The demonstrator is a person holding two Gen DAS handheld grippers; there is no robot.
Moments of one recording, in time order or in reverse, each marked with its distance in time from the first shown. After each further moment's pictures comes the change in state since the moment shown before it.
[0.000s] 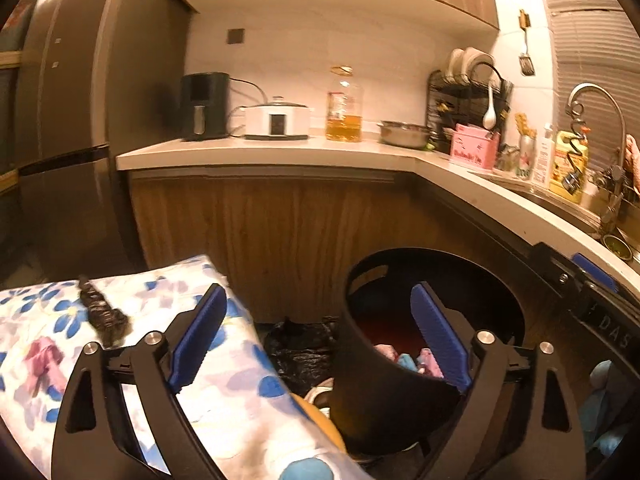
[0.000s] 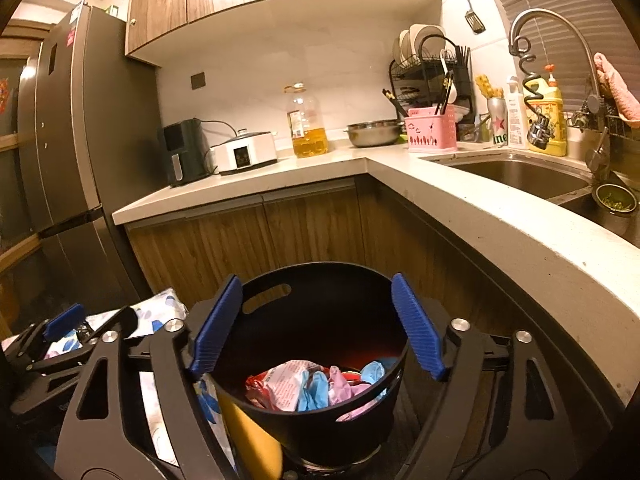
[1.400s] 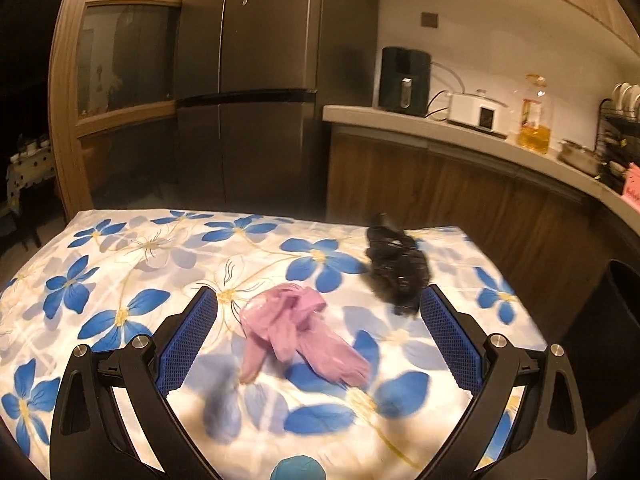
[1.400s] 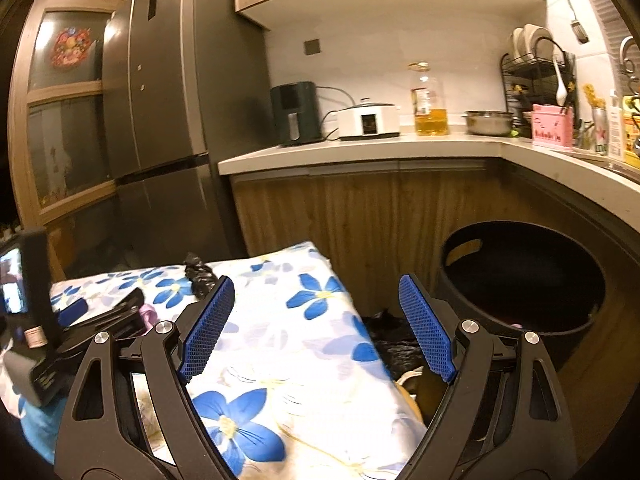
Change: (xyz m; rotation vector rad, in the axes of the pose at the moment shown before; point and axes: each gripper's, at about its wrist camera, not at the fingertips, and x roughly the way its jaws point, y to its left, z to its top) left arm -0.027 0.229 -0.056 -0.237 0.070 0.523; right arm 0.001 0.190 -0.065 -0.141 0.078 0.299
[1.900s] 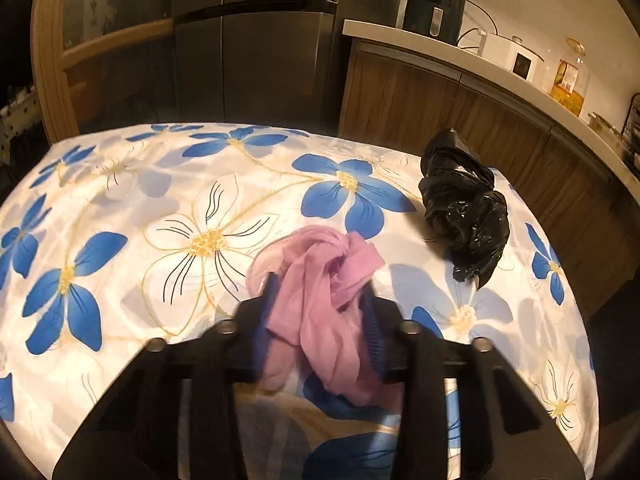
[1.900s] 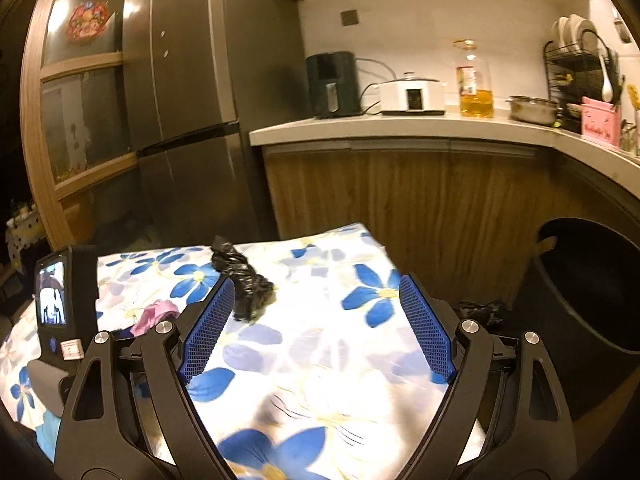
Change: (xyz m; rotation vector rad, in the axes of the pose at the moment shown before) left arm 0.075 0.021 -0.017 -0.078 0.285 -0.021; right arm 0.075 0.052 -0.002 -0.051 0.095 0.099
